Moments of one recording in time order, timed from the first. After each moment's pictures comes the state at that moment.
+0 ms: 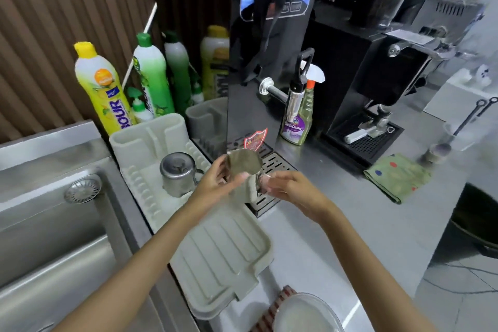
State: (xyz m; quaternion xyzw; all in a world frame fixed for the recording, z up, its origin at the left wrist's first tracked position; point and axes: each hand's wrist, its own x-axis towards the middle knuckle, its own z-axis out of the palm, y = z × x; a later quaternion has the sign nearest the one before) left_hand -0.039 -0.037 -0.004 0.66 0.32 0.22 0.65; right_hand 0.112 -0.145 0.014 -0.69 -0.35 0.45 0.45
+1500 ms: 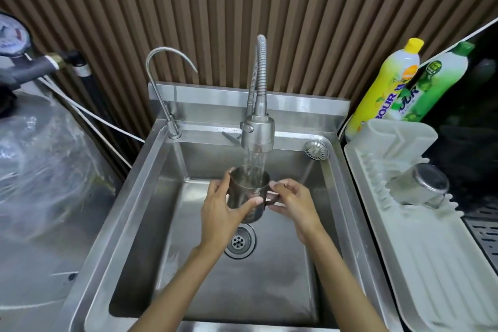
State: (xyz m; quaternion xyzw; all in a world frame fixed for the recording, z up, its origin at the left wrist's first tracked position) left_hand -0.456 -0.057 -0.053 0.56 0.67 0.41 0.27; right_hand -0.313 -0.027 -0.035 -0.57 -0.38 0.58 0.43
